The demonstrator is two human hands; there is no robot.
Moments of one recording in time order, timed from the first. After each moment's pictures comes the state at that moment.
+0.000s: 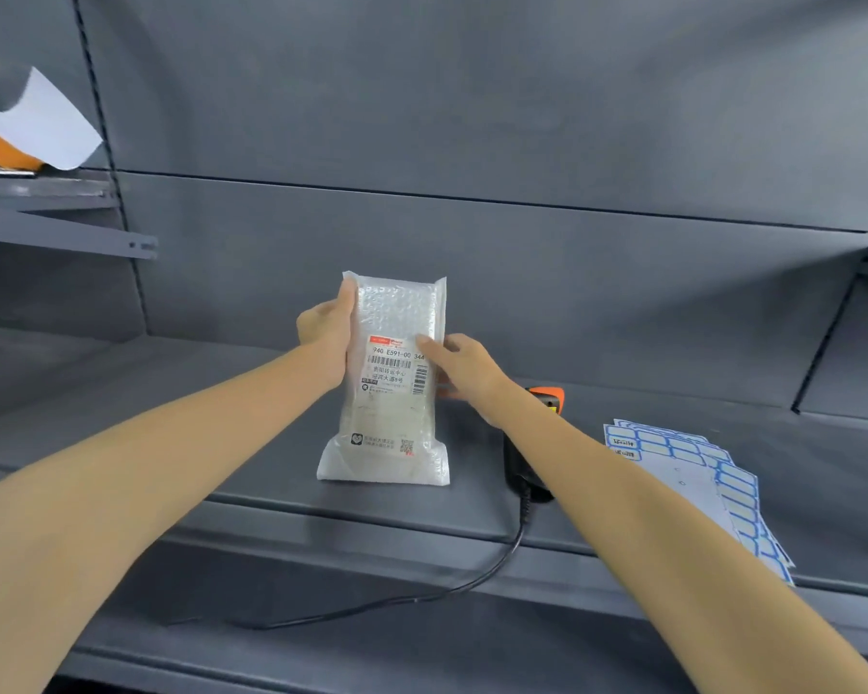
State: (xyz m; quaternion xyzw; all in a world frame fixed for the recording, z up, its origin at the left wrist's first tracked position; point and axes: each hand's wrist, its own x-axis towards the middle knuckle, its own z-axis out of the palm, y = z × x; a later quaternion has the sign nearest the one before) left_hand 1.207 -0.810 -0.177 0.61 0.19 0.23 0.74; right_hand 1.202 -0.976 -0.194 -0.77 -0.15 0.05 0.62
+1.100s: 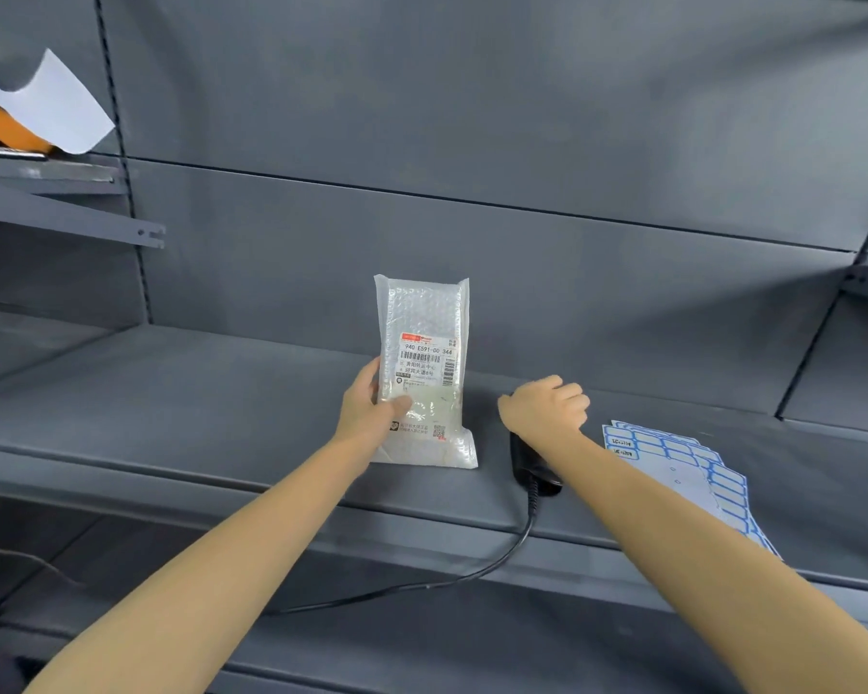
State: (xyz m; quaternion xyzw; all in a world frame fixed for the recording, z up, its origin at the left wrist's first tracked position) left_hand 1.158 -0.831 -0.264 0.70 0.02 0.16 0.70; right_hand 1.207 -1.017 -0.238 -0.95 0.18 -0.14 0.19
